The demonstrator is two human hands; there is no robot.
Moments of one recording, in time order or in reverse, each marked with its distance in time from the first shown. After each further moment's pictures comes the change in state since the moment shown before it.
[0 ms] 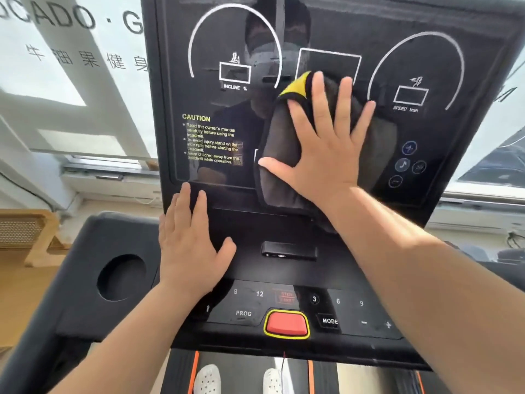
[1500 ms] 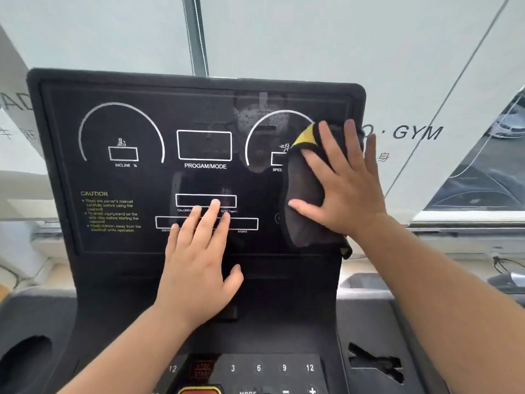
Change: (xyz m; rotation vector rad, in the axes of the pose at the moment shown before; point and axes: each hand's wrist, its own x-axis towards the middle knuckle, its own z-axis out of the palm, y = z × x) left_hand 0.038 0.160 0.016 0.274 0.104 0.406; right_hand -0.013 0.215 -0.018 -0.040 0.085 -0.158
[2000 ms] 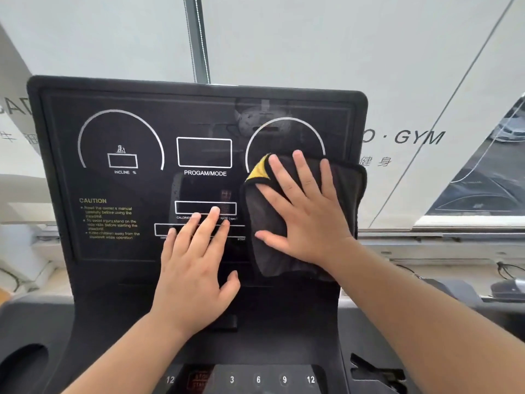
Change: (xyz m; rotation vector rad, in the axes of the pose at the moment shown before) left_hand 0.002 -0.004 0.002 0.008 0.066 0.027; right_hand -0.004 -0.057 0.006 0.014 -0.033 -0.153
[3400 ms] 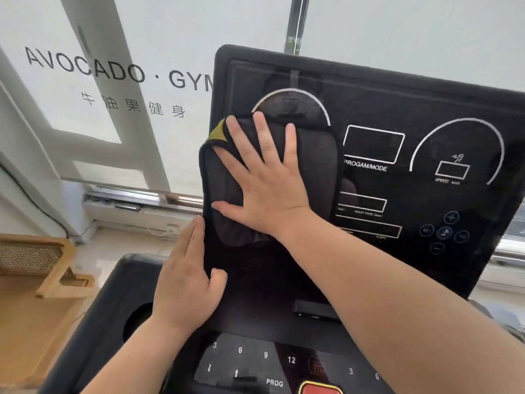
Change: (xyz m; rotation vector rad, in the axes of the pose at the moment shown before) left_hand -0.092 -0.193 -0.003 -0.453 0.038 -0.417; right_hand 0.180 -0.237 0.010 -0.010 -0.117 -0.096
